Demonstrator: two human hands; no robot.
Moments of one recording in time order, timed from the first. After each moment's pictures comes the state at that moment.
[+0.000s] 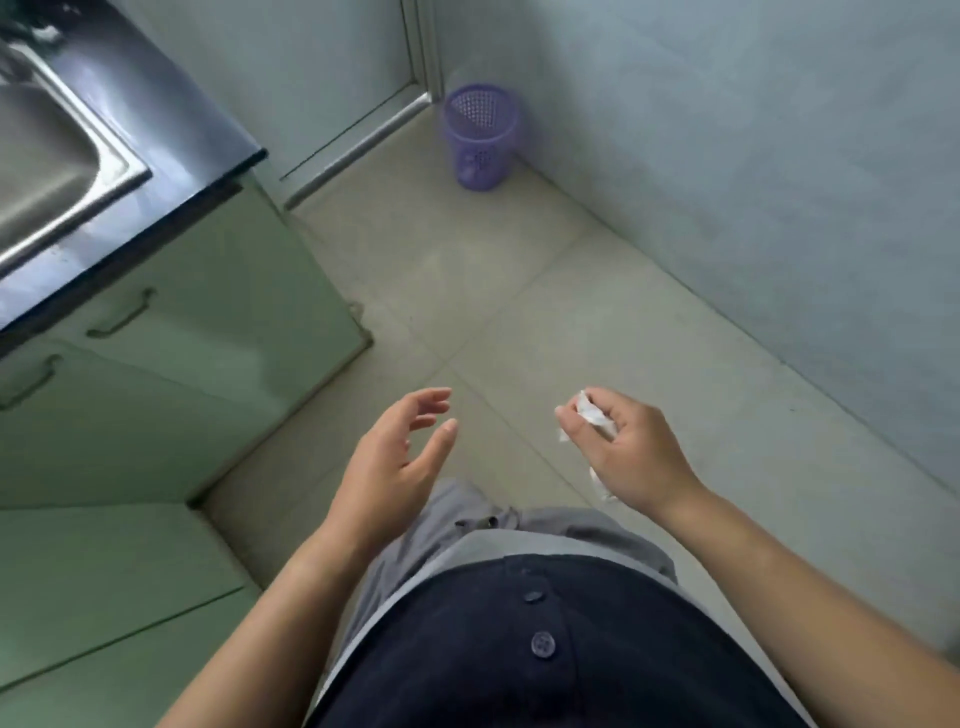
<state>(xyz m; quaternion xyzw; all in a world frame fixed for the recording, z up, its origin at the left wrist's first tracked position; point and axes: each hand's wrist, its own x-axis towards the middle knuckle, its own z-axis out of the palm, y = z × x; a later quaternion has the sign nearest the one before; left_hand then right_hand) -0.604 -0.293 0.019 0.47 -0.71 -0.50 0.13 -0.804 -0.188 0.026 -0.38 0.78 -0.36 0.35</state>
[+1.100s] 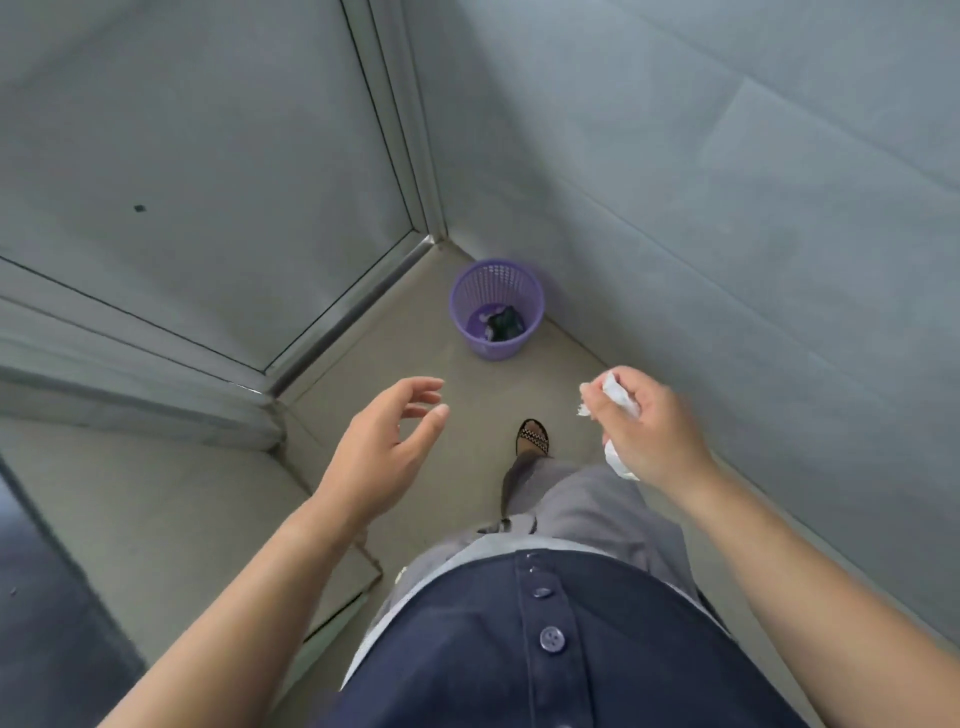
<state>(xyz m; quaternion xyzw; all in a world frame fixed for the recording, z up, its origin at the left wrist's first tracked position) -0.960 -0.935 0.009 0.46 -0.75 -0.47 0.09 -1.171 -0.803 0.004 -0.32 0.80 -0.38 0.33</state>
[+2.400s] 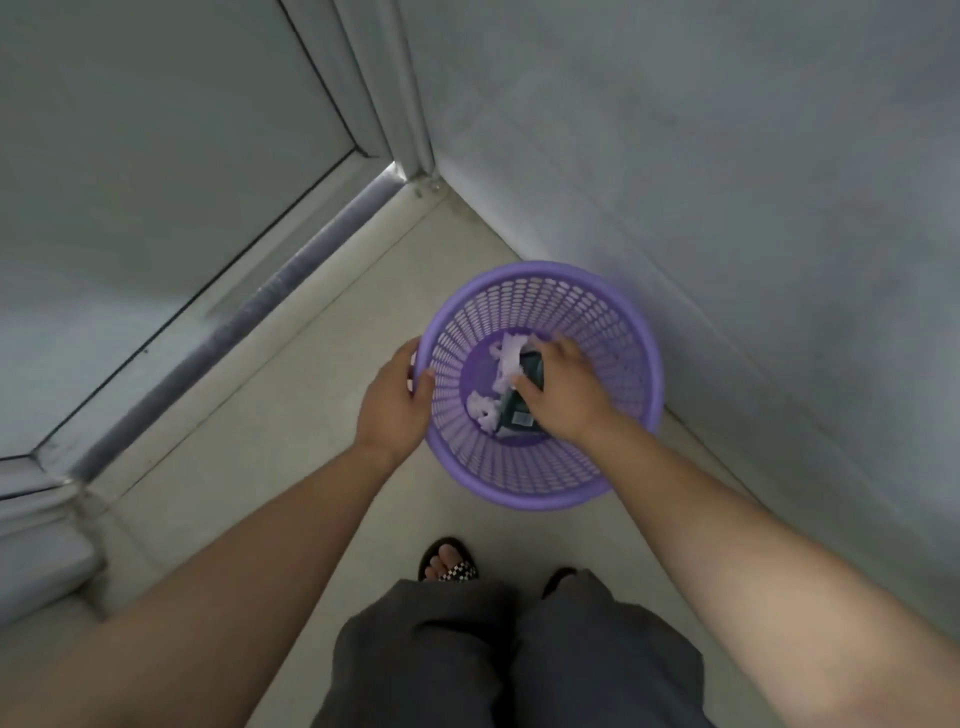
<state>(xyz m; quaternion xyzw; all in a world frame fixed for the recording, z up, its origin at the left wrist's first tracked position) -1.175 -1.298 -0.618 0.54 -0.72 -0.43 0.05 -1.358 -1.217 -0.628 -0.41 0.81 -0.07 0.41</state>
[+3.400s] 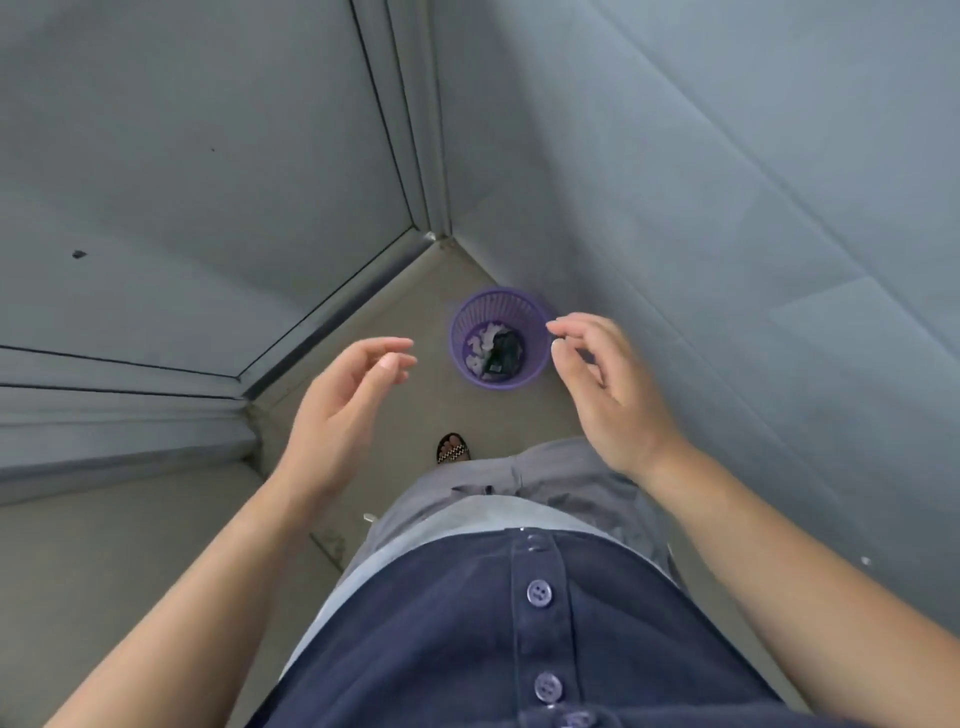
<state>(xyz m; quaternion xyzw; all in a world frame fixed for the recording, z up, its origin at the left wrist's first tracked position) -1.063 -1.165 0.015 0.50 -0.60 -0.60 0.16 -1.276 -1.060 0.000 -0.40 0.73 -0.40 0.37</state>
